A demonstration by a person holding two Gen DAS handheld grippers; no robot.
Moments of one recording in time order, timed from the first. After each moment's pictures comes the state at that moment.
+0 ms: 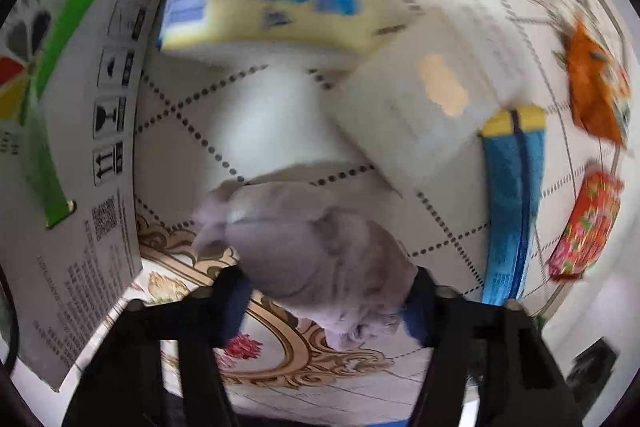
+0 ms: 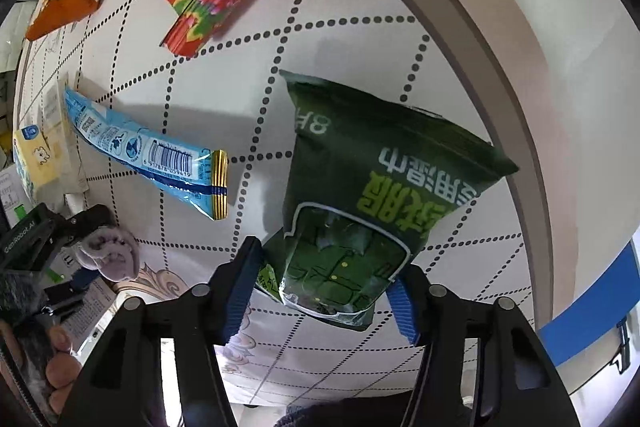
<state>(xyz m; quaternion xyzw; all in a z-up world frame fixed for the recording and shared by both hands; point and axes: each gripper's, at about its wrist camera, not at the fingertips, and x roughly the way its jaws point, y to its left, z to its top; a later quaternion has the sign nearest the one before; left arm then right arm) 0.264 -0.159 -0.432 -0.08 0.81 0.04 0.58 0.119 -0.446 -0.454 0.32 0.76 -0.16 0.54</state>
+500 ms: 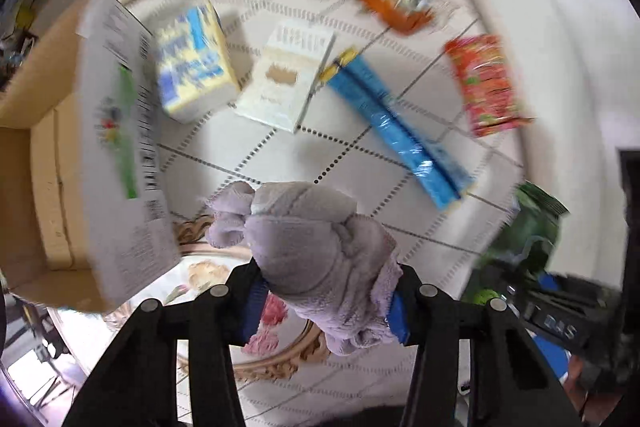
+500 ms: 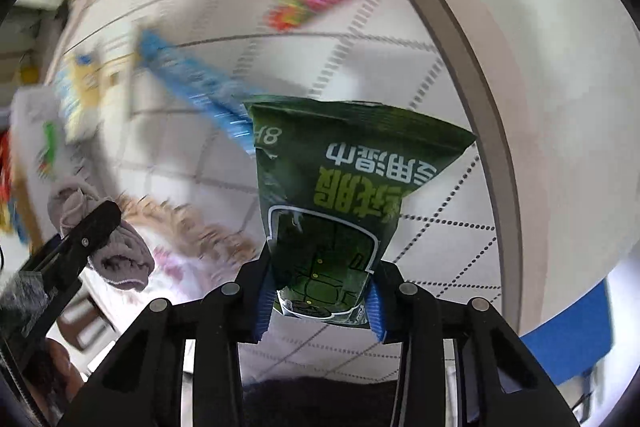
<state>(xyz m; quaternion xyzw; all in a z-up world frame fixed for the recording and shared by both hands) 0.193 -0.195 -0.308 0.07 0.71 -0.13 0.69 0.115 -0.405 -0.378 0.24 0.75 -0.05 0.61</state>
